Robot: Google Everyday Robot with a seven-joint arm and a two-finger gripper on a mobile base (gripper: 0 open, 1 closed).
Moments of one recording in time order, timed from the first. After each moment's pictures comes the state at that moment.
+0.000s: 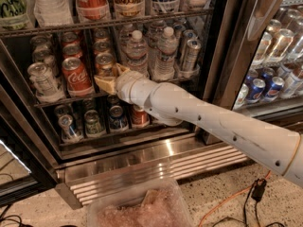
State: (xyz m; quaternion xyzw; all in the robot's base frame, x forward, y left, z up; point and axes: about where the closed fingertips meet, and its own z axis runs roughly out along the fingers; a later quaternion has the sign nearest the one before) arm 0.686 0.134 0.828 -0.33 0.66 0.24 0.63
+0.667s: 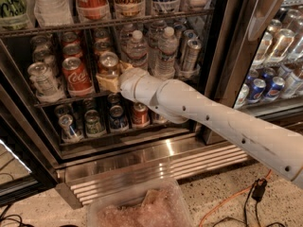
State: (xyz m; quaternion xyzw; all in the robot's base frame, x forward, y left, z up) arm 0.674 0.122 0.848 -0.35 0.64 0.24 0.64
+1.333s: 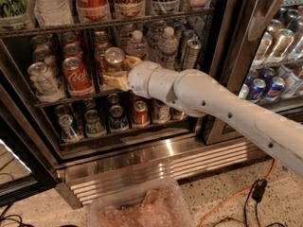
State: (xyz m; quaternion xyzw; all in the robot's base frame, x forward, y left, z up) arm 0.642 0.096 0.881 -0.41 0.62 0.23 0.63
